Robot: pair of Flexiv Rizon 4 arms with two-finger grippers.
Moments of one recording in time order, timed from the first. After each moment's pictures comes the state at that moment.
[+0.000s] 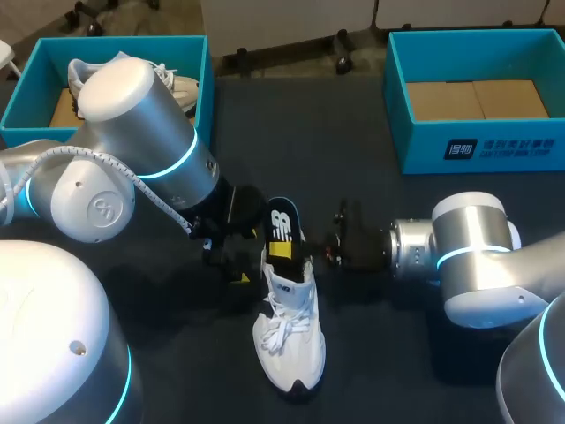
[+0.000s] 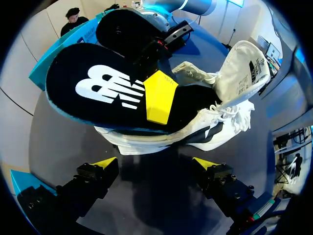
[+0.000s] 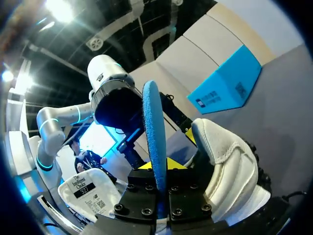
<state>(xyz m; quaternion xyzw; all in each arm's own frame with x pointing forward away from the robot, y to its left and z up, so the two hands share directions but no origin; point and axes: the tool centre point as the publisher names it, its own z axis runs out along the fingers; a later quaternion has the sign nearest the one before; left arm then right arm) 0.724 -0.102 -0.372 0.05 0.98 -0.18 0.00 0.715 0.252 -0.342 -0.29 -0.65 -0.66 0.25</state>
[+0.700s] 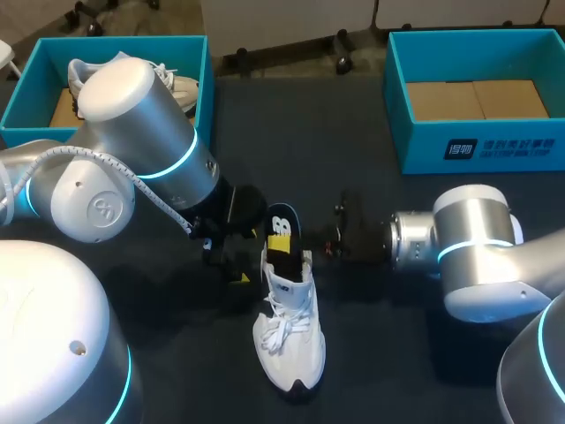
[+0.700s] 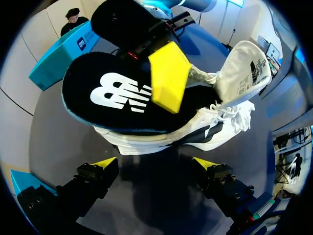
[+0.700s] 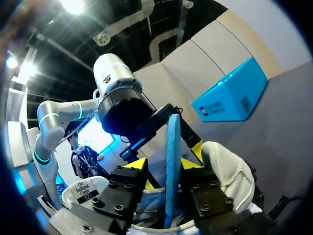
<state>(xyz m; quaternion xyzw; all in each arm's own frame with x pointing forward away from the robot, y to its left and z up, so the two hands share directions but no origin) 0.724 -0.102 -0.372 0.05 0.98 -0.18 0.00 0.728 0.252 -0.319 -0.26 -0.66 -0.68 0.21</state>
